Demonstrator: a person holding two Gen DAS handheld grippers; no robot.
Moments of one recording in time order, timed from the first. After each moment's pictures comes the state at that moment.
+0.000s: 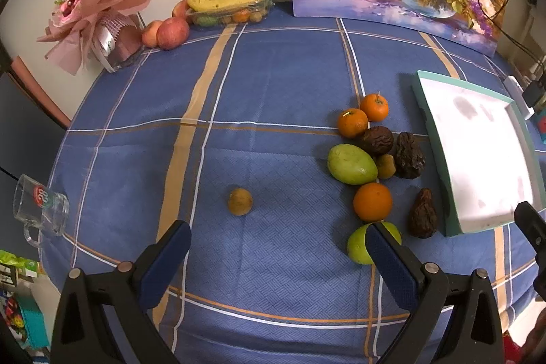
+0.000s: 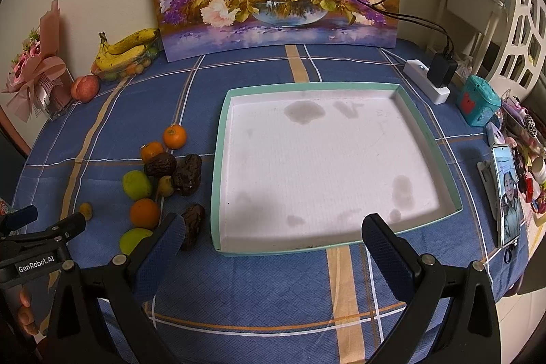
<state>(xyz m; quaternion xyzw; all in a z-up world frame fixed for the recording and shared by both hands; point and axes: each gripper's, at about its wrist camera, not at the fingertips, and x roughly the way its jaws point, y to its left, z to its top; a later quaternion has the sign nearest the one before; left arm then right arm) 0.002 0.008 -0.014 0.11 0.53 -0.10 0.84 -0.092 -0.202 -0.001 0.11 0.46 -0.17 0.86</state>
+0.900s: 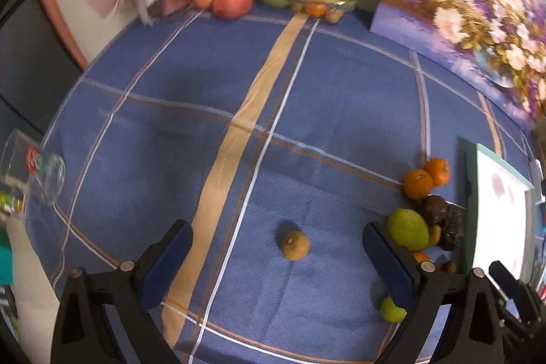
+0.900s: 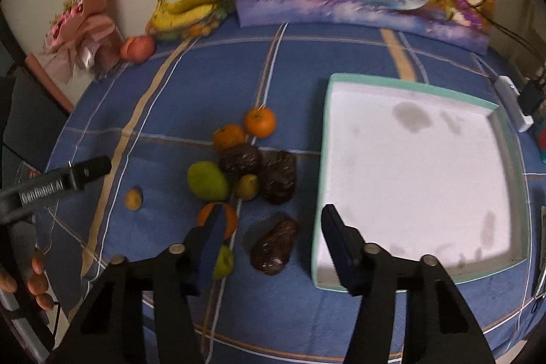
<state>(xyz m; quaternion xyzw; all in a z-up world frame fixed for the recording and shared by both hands) 0.071 0.068 -0.024 -0.01 0.57 -0.02 0.82 -0.012 -0.155 -0.021 0.10 0.53 -0.03 0.84</state>
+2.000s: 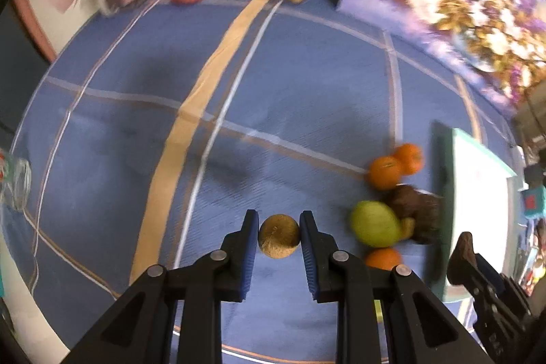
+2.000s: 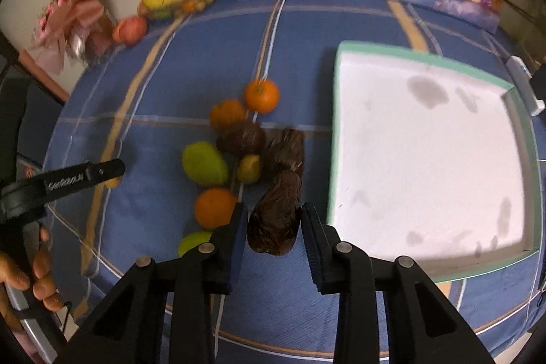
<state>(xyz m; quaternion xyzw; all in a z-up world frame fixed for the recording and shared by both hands) 0.081 0.016 -0.025 -0.02 0.59 -0.09 0.80 -0.004 -0.171 -0.034 0.13 0.55 -0.04 0.82</state>
